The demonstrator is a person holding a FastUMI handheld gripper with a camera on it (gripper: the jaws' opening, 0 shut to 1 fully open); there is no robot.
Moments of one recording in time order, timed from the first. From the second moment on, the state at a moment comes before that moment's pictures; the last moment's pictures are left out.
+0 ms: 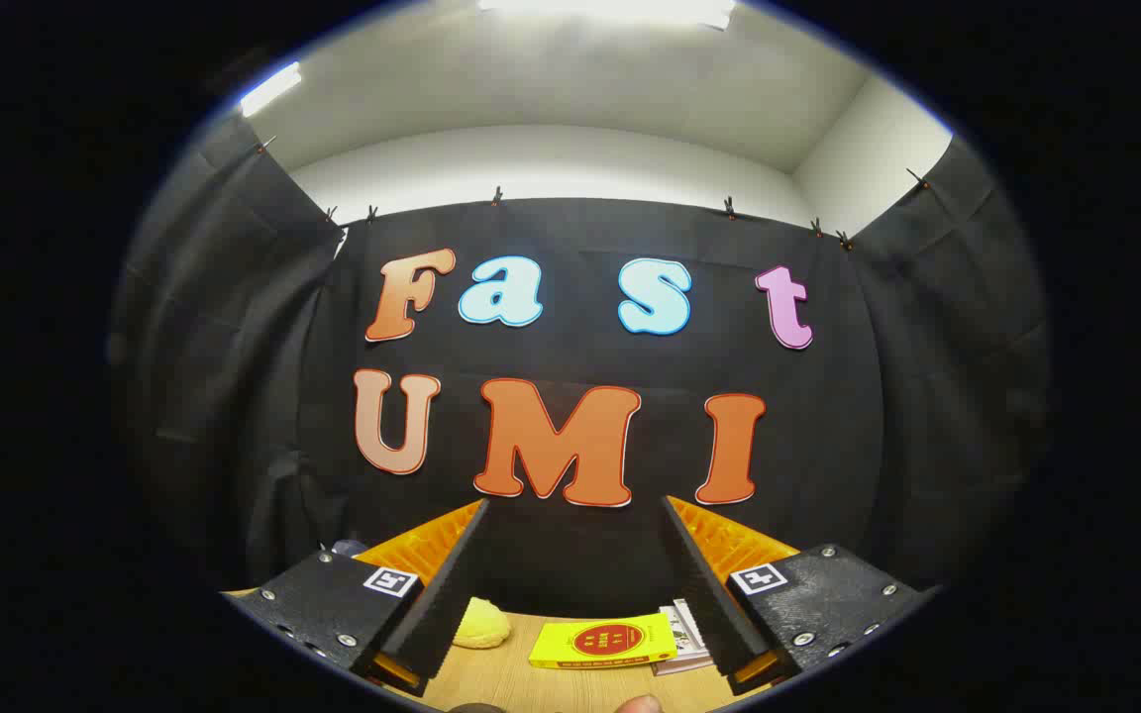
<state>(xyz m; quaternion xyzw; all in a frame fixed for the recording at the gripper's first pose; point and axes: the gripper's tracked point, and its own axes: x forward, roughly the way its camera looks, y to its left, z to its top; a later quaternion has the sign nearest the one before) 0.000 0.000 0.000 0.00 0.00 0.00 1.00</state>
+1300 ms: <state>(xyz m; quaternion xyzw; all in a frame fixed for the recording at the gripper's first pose) -0.014 0.039 -0.012 -0.01 0.00 0.06 1.00</state>
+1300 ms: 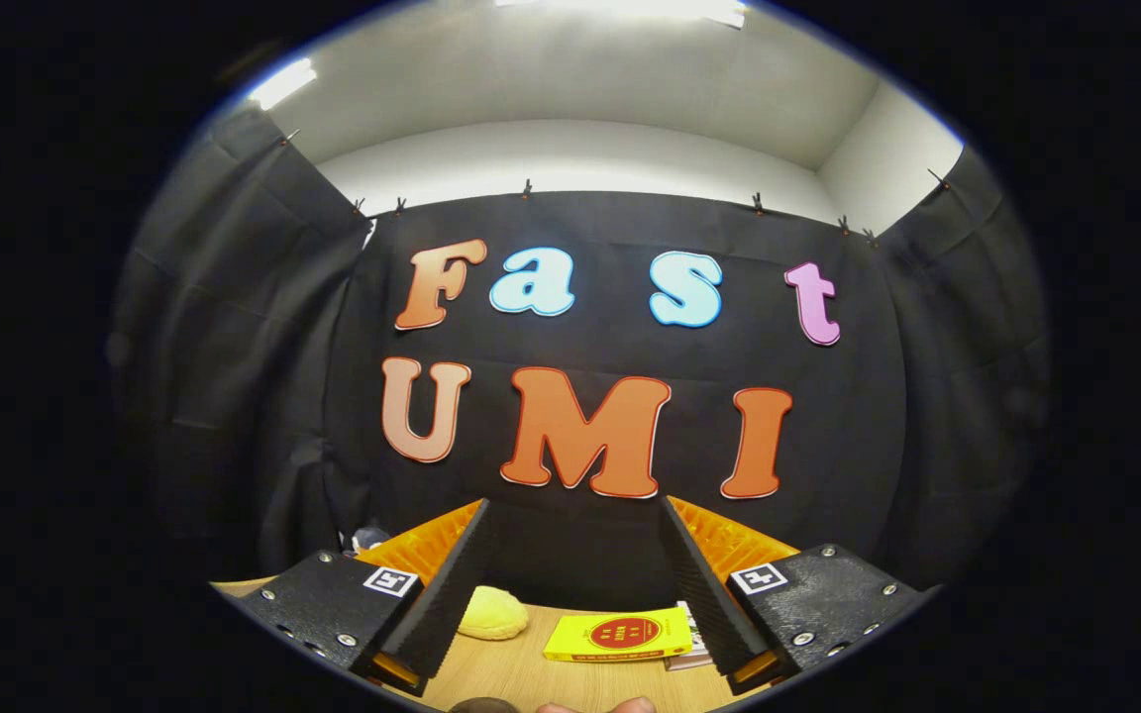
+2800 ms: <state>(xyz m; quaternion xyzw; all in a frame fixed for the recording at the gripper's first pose) -0.115 0.219 -0.263 0.28 0.47 0.29 0.78</state>
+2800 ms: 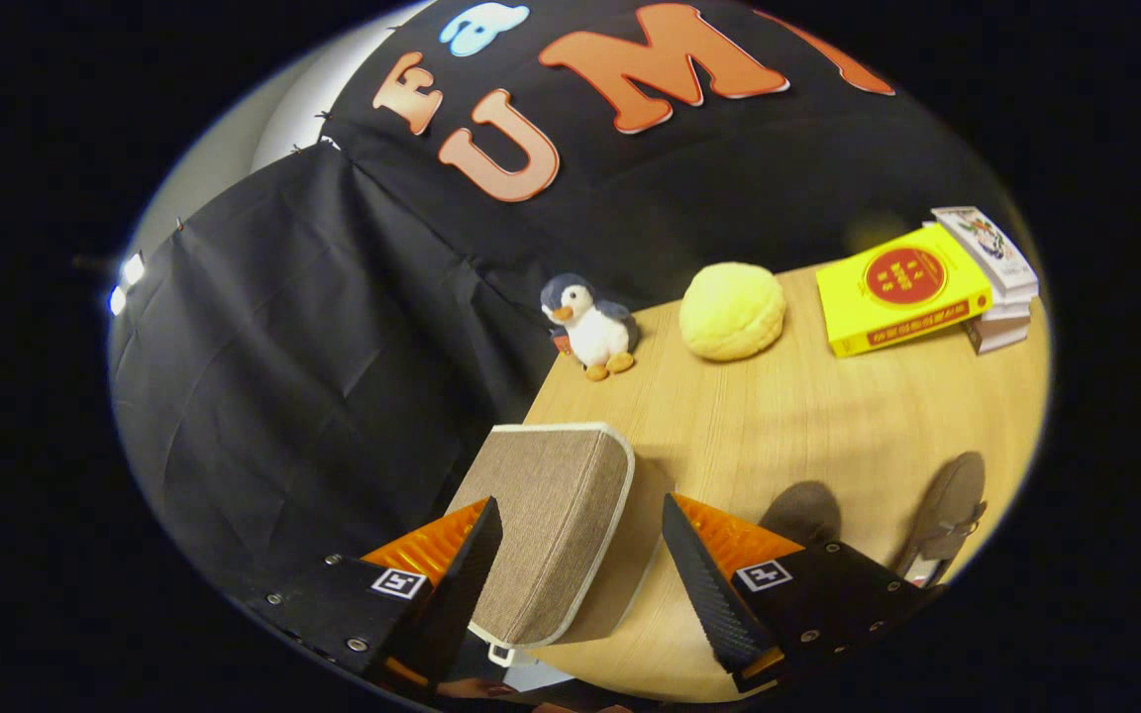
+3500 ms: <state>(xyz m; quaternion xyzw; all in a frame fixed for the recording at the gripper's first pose) -0.160 0.276 -0.322 0.39 0.56 0.33 0.65</state>
